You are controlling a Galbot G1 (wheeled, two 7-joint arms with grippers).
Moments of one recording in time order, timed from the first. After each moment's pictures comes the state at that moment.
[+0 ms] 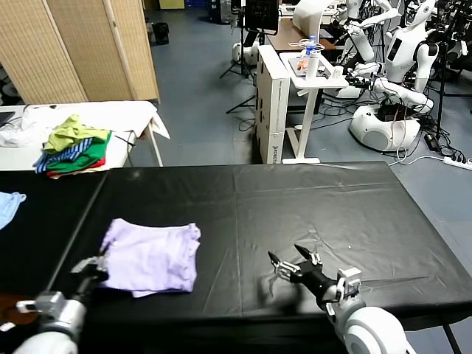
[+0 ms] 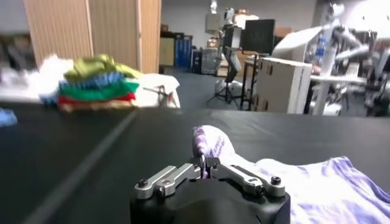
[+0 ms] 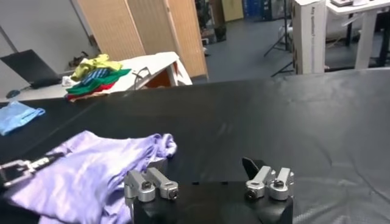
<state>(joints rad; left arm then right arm) 1.58 -1.35 -0.79 -1.99 -0.45 0.21 0.07 -1.42 1.05 0.35 2.19 0.67 -0.52 0.09</state>
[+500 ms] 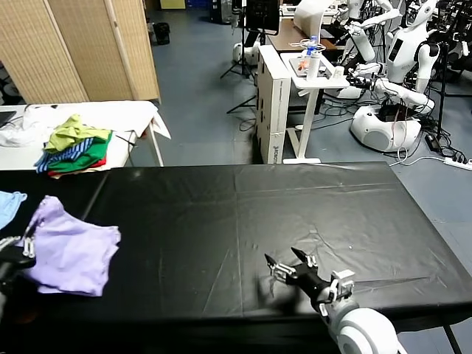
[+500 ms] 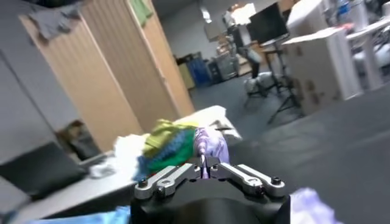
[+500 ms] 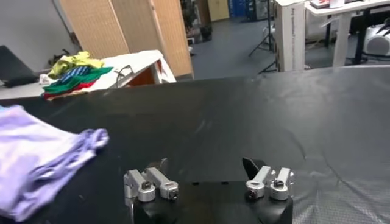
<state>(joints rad) 1.76 -0.98 -1.10 -2.08 -0.41 0.19 0.06 -1.41 1.07 0.34 2.17 0.65 -0.52 0.10</state>
